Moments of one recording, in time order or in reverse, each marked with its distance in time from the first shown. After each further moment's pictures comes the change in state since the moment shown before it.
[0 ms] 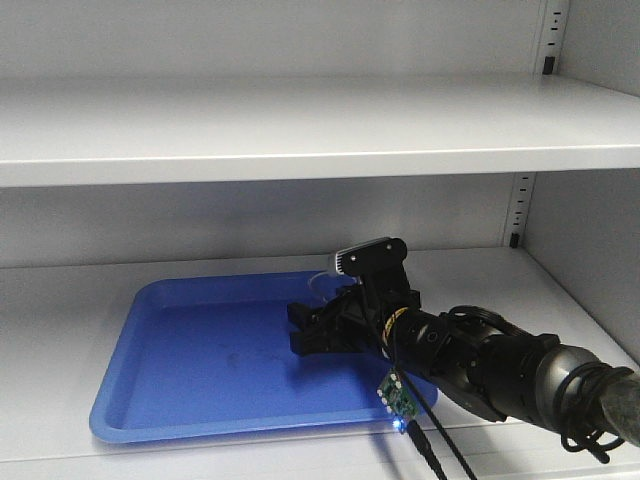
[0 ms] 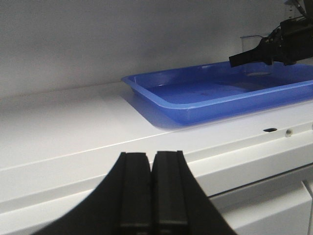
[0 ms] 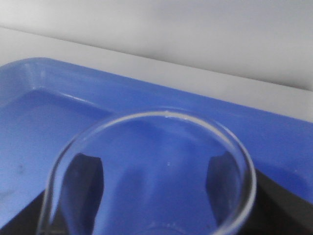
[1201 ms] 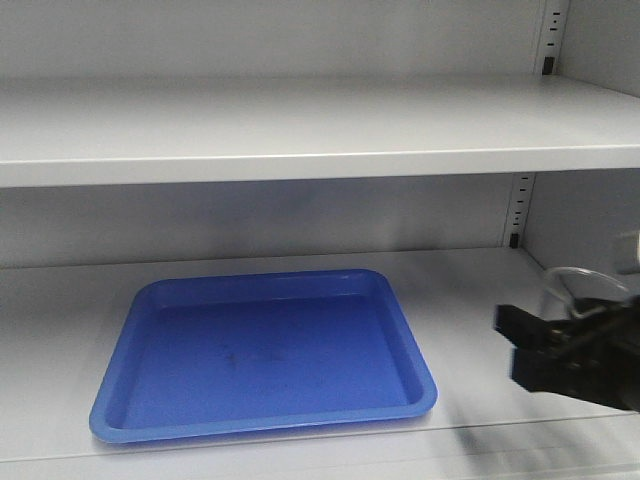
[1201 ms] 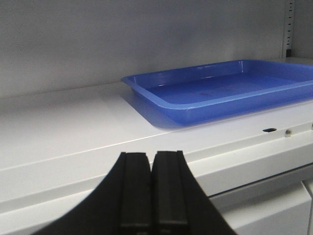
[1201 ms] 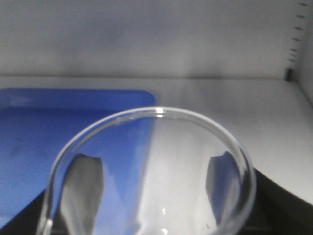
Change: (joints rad) left arm 0.000 0.000 0.000 0.000 0.000 0.000; right arm -0.081 -0.871 0.522 0.206 0.394 -0.092
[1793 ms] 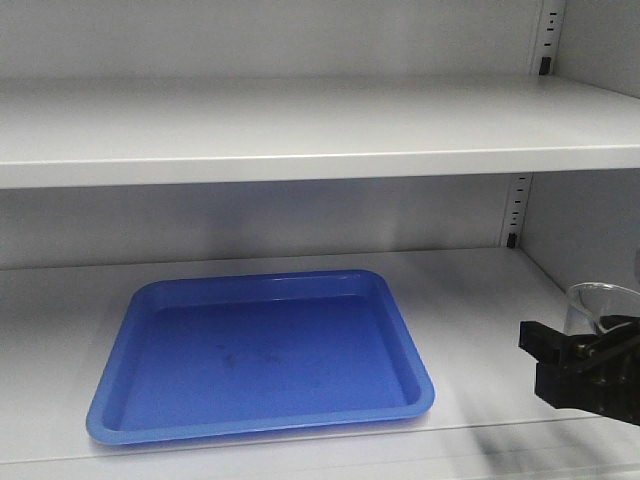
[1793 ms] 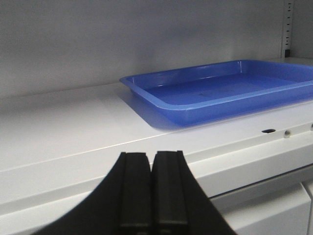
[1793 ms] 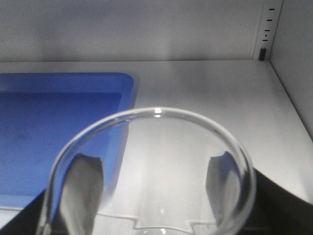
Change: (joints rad) left arm 0.000 0.000 0.000 0.000 0.000 0.000; right arm 0.000 -0.089 0.000 0.003 0.182 0.000
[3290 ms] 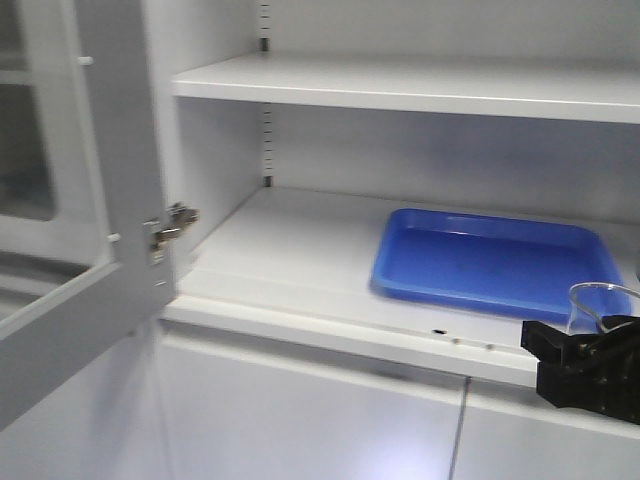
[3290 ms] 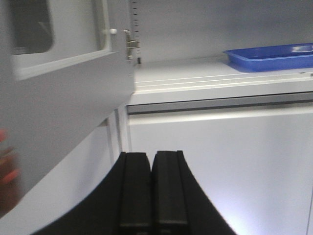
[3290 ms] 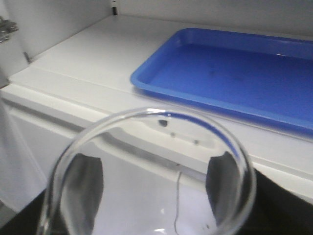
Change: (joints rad) left arm 0.000 0.000 0.000 0.000 0.000 0.000; right arm 0.000 0.000 0.000 0.000 0.000 0.000
